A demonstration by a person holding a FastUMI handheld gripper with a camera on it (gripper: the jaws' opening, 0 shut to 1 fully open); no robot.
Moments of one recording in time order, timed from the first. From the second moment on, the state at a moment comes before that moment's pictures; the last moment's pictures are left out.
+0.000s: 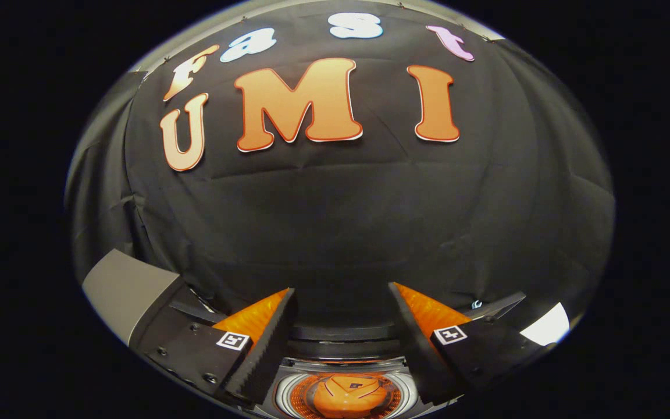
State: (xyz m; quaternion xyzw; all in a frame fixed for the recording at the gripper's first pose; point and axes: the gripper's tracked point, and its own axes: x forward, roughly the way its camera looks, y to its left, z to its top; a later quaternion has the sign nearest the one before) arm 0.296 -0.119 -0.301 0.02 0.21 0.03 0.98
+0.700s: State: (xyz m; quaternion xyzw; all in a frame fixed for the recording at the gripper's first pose) arm 0.231 -0.116 -0.314 0.02 0.19 0.04 0.98
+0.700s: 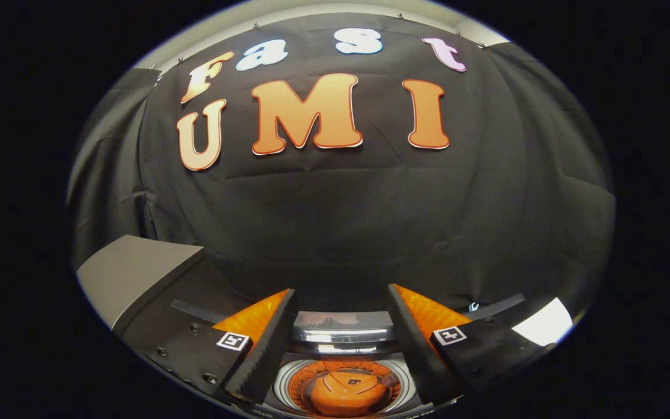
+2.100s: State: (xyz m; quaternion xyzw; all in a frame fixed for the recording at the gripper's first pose) arm 0.145 -0.110 -0.420 0.04 0.33 0.04 0.94
